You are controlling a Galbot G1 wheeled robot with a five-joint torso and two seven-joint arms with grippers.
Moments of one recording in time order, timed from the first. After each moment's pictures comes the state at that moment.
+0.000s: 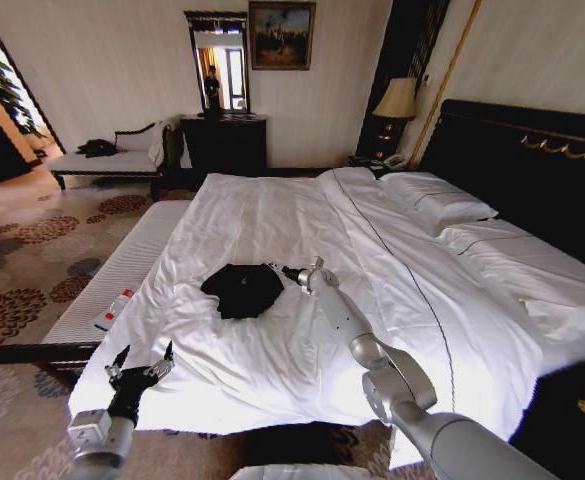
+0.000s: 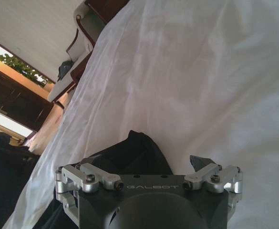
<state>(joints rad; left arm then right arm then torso) 1.97 -1.26 -0.77 -2.35 -0.37 0.12 -0.19 -0.32 1.54 0.20 0.69 0.93 -0.47 -0.12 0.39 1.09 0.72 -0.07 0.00</state>
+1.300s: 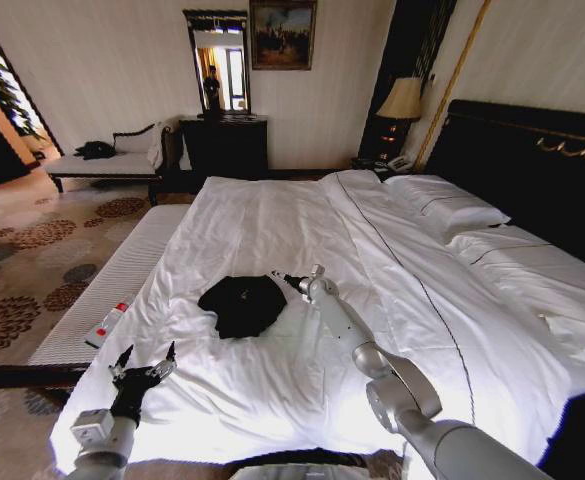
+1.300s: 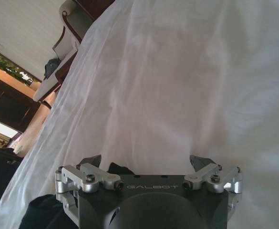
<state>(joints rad) 1.97 -1.26 -0.78 -2.35 -0.37 0.11 -0.19 -0.34 1.54 0.18 0.68 0.94 -0.46 -0.06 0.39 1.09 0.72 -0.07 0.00</state>
